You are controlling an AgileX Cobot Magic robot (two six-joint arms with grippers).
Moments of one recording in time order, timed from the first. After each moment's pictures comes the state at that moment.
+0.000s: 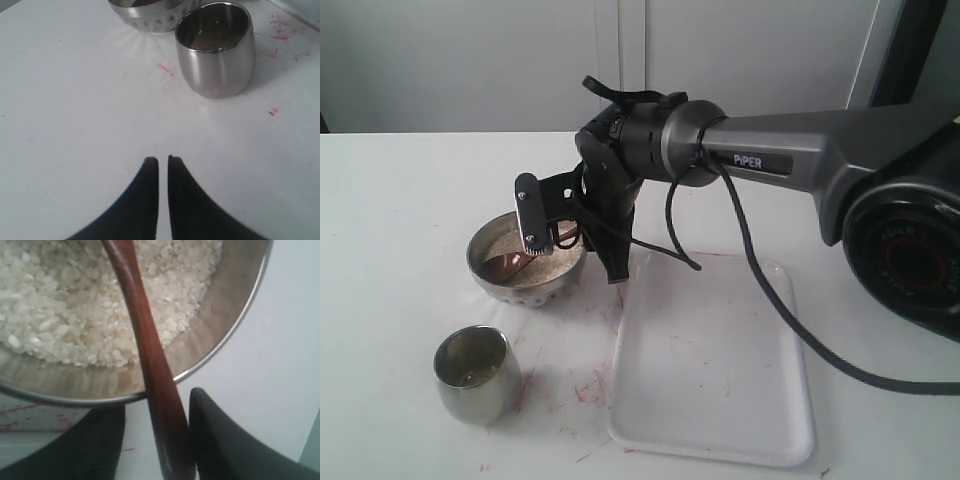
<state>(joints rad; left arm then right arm) -0.16 0.00 -0.02 -0.13 0.39 0.38 0.56 2.24 -1.78 -0.27 0.67 -0.98</state>
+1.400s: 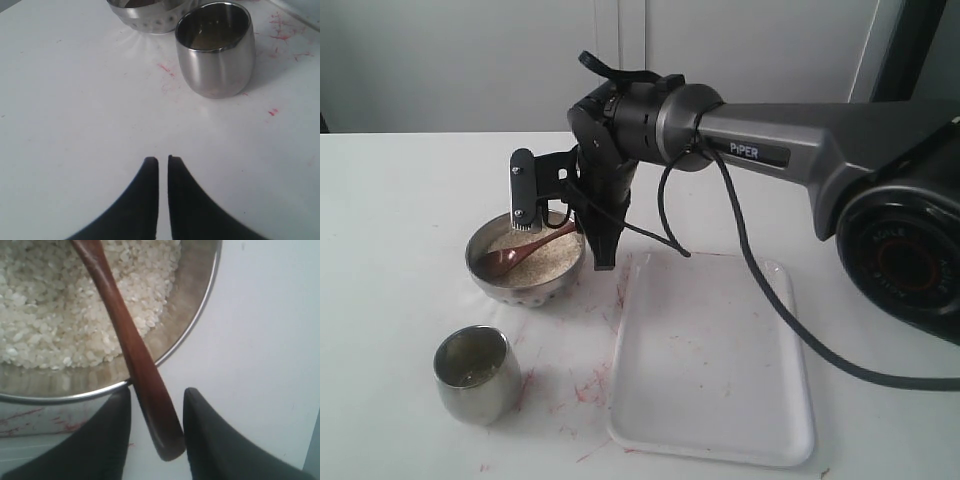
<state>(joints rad) -0.16 0.00 -0.02 -0.13 0.39 0.38 0.56 2.25 -1.87 -0.24 0.75 -0.88</state>
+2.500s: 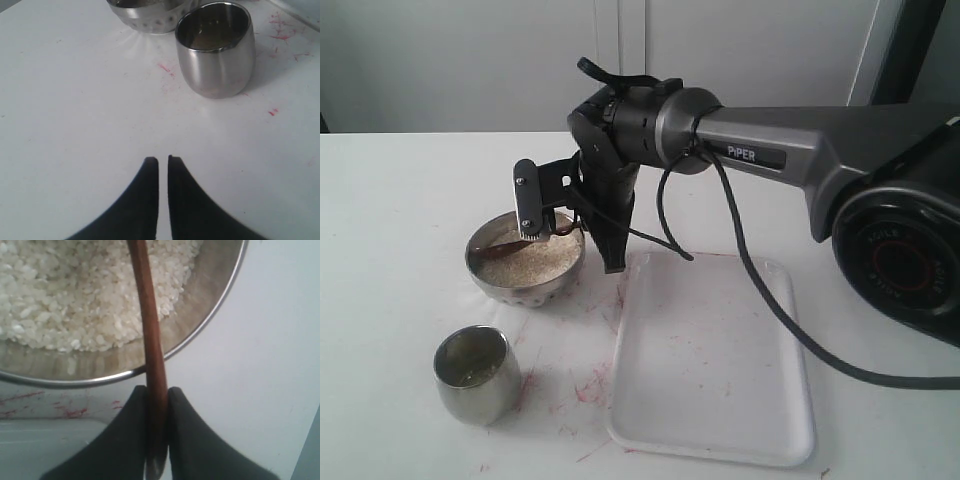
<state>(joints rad) -0.16 0.00 -0.02 -0.13 0.39 0.38 0.56 2.26 -1.87 -0.27 0.78 -0.93</state>
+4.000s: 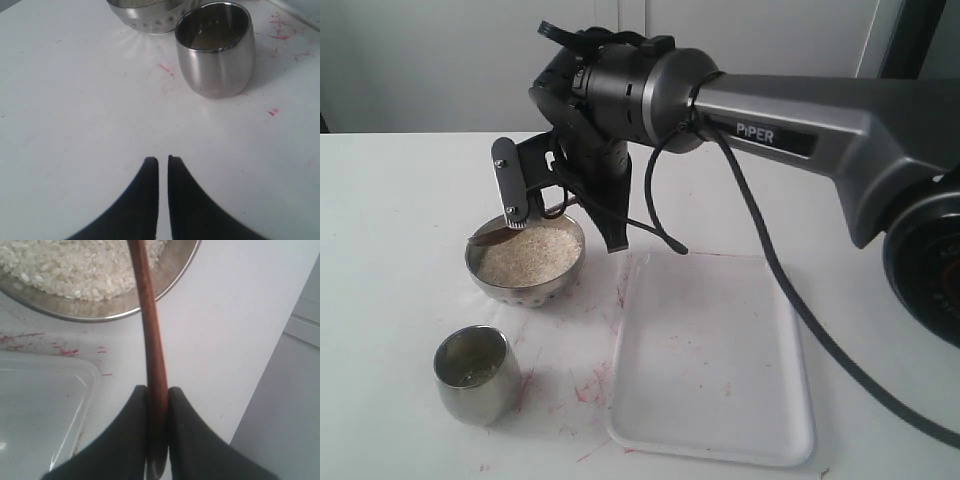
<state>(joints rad) -0.16 0.00 -0.02 -0.13 0.39 0.38 0.64 2.15 -1.87 -0.46 0.92 -0.85</state>
